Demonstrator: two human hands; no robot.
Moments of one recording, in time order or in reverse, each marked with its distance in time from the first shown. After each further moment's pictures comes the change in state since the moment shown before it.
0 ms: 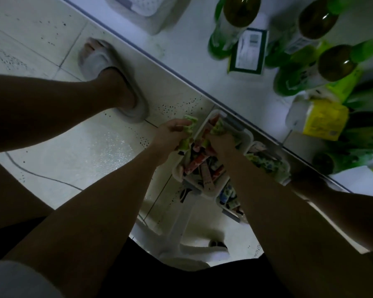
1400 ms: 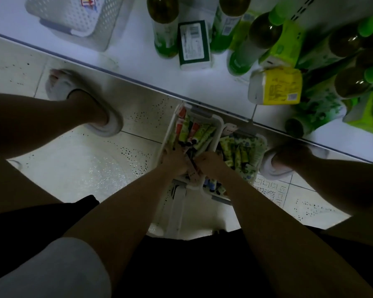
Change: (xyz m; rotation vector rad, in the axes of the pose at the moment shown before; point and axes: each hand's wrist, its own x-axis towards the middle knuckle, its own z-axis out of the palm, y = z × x) left_hand 0.013 -0.077 0.082 1.500 -0.163 0.019; right_hand -0.058 0.062 -0.066 -0.667 -0.284 -0.236
